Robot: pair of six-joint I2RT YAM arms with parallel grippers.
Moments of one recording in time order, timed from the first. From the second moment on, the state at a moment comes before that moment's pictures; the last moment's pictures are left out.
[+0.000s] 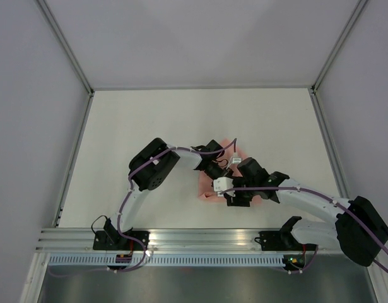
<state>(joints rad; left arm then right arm) -0.82 2.29 1.36 -0.19 1.21 -0.05 0.72 1.15 0.55 -0.43 -0.36 -0.84</state>
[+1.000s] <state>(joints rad) -0.76 2.23 1.34 -0.26 1.12 -0.14 0.77 1.36 0.61 -0.37 -0.29 -0.83</state>
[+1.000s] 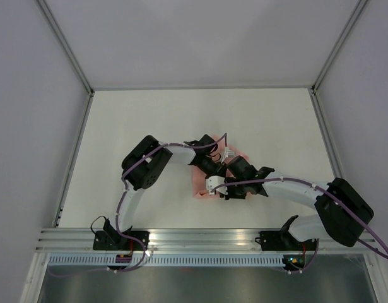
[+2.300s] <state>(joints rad) -0.78 1.30 0.69 0.20 0.18 -0.10 0.46 1.99 1.12 -1.09 -0.85 -1.13</state>
